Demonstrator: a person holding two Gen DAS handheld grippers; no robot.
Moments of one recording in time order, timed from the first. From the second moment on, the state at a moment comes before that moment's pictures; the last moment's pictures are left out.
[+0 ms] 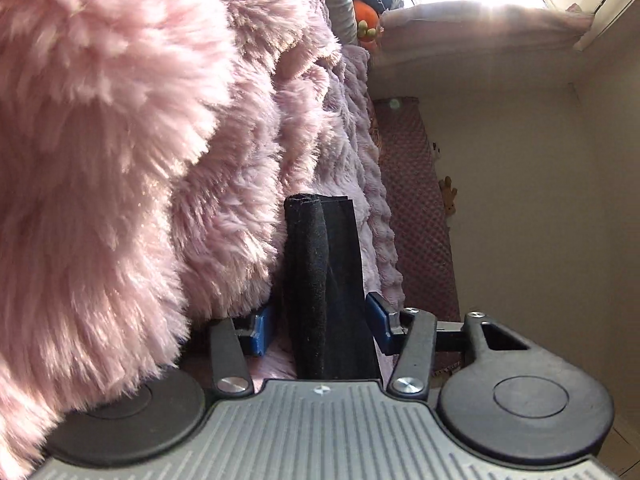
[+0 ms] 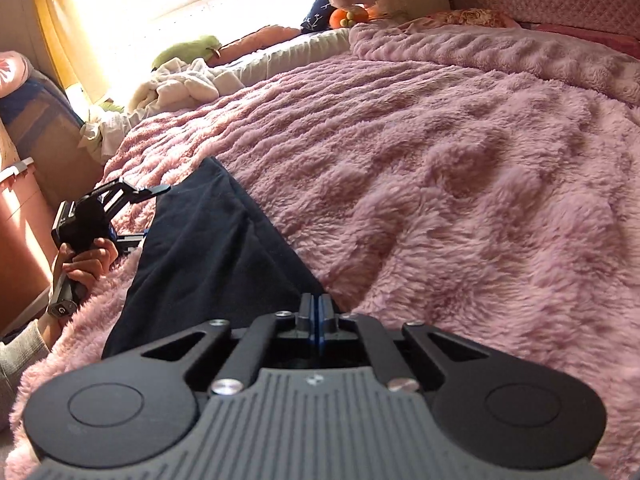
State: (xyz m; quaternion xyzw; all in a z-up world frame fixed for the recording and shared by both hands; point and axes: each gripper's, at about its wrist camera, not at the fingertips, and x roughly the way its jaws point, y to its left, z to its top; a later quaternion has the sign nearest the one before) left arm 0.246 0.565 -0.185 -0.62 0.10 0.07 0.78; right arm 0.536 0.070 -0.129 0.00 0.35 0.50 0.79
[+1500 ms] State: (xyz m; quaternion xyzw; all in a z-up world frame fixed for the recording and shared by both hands) left arm 0.282 0.338 0.129 -0.44 0.17 0.06 0.88; right arm 0.223 -0.334 -0.117 -0.13 0.24 -0.18 0.94
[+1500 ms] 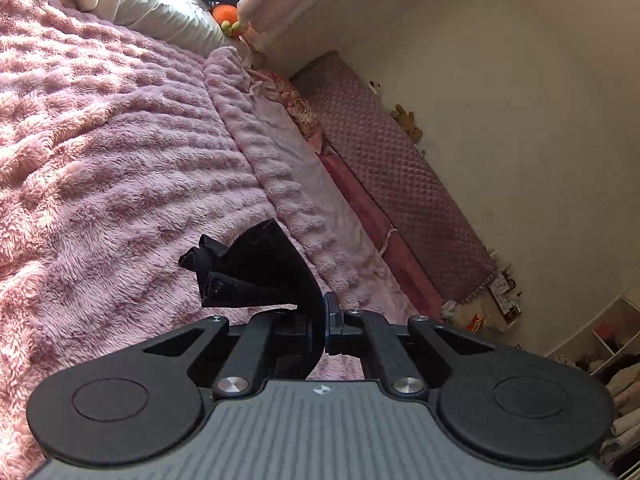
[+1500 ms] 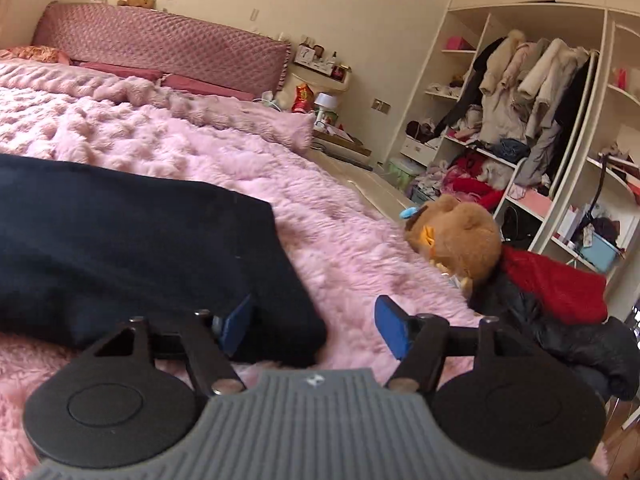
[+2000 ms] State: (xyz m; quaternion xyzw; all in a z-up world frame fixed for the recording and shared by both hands) left arm 0.269 0.132 0.198 -0.28 0.20 0.00 0.94; right arm 0.208 -0.401 -0.079 0.05 0.22 -0.15 0.96
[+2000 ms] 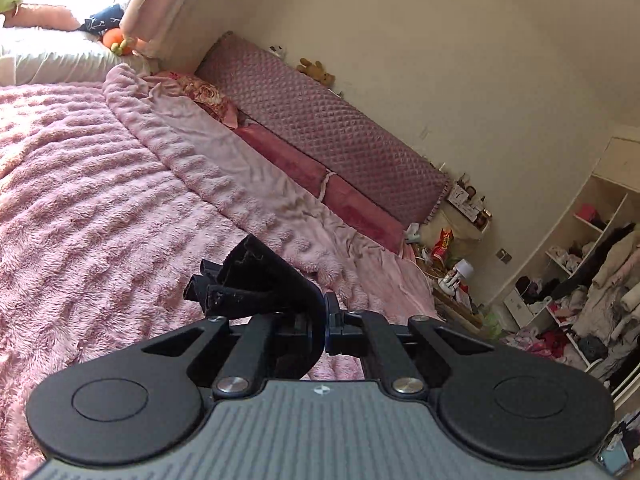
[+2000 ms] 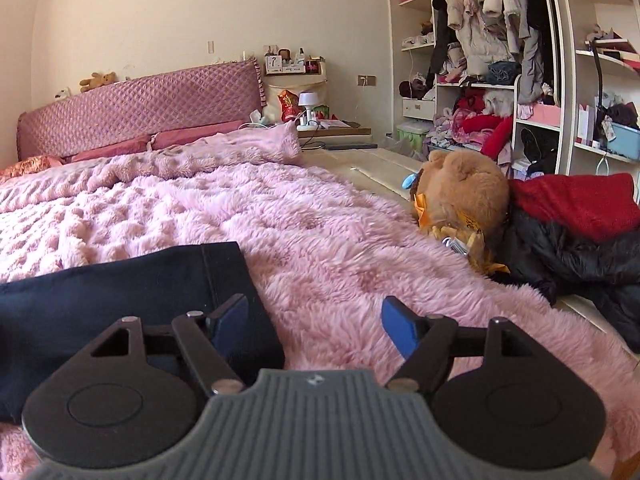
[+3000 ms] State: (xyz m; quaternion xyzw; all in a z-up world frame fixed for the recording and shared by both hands) left arm 0.252 -0.240 -0.008 0.02 0.27 -0.08 0.96; right arm 0.180 -0.519 -0.081 0.28 0.21 -0.19 0.92
